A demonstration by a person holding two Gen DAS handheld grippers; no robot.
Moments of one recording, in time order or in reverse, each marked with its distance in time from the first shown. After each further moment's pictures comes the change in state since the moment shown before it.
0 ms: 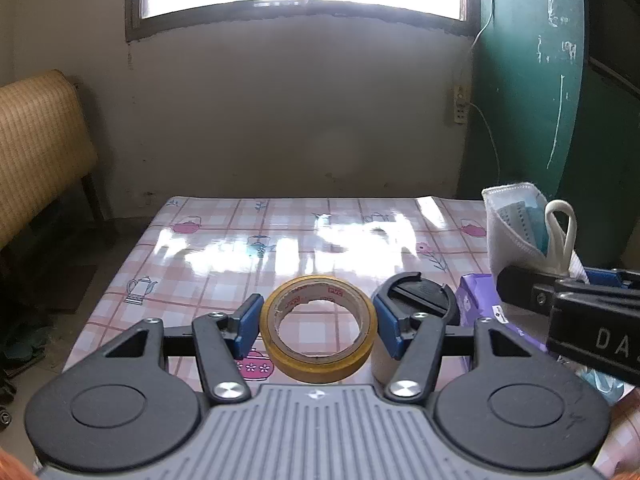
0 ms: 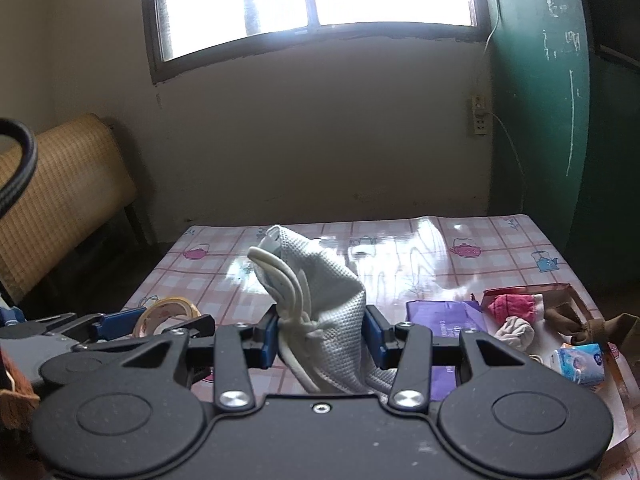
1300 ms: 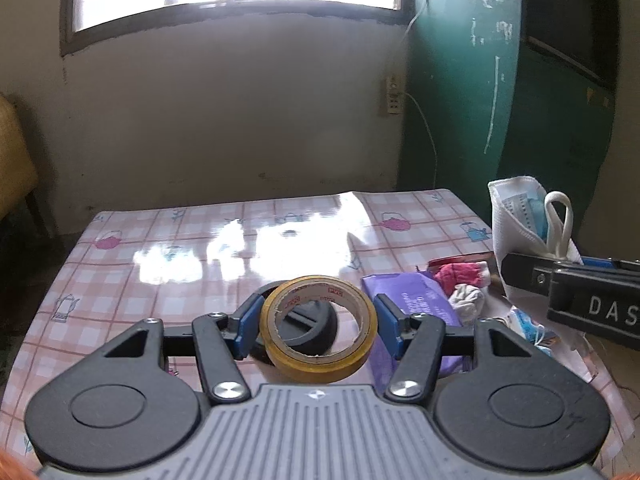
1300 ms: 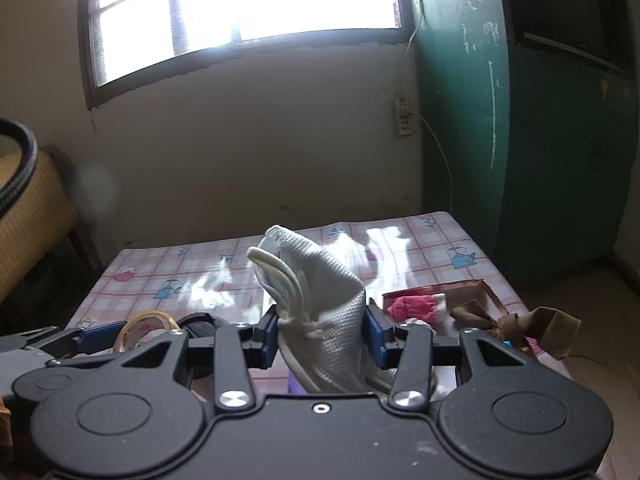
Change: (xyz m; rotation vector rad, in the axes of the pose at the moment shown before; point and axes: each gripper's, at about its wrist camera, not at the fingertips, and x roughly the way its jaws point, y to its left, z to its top) left arm 0.010 -0.075 0.006 0.077 0.004 -0.147; right arm -0.020 -0.093 0.002 0.086 -0.028 -0.155
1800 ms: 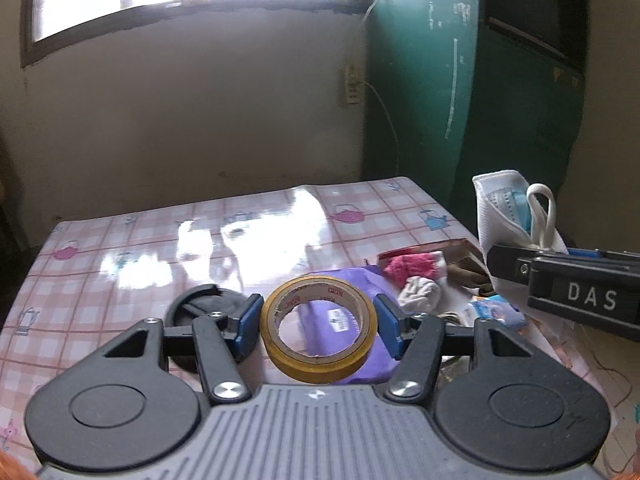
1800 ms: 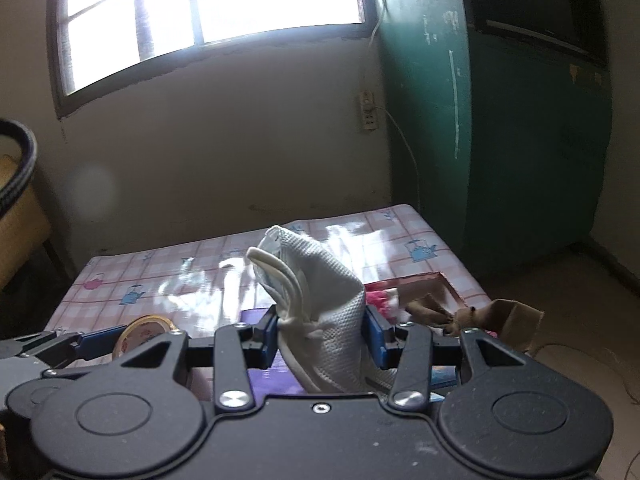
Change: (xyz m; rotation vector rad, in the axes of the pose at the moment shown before) left arm 0.015 -0.042 -0.001 0.057 0.018 -0.086; right arm 0.004 -0.047 -0.001 0.044 0.007 -0.071
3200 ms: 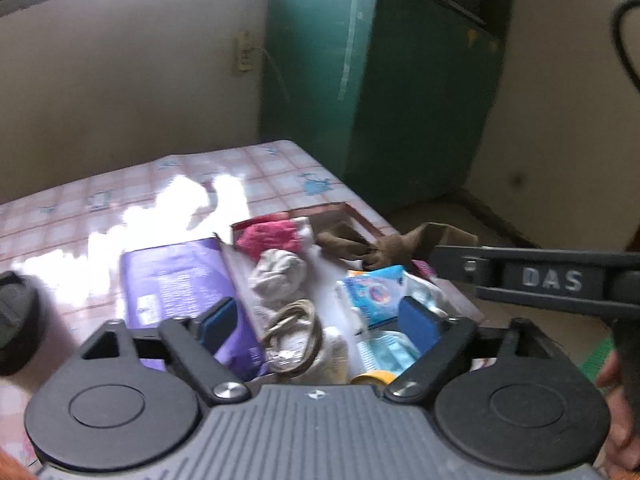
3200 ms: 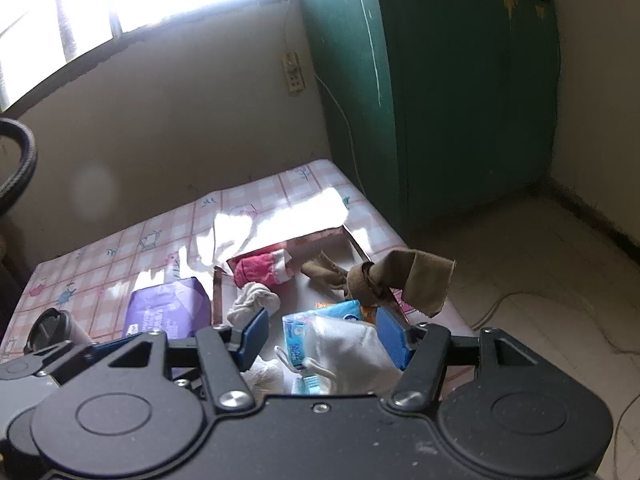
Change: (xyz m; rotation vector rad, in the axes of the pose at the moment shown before) left arm 0.056 -0.076 -0.018 0.048 0.062 -0.249; right arm 0.022 -0.096 -0.019 0.098 0.083 -0.101
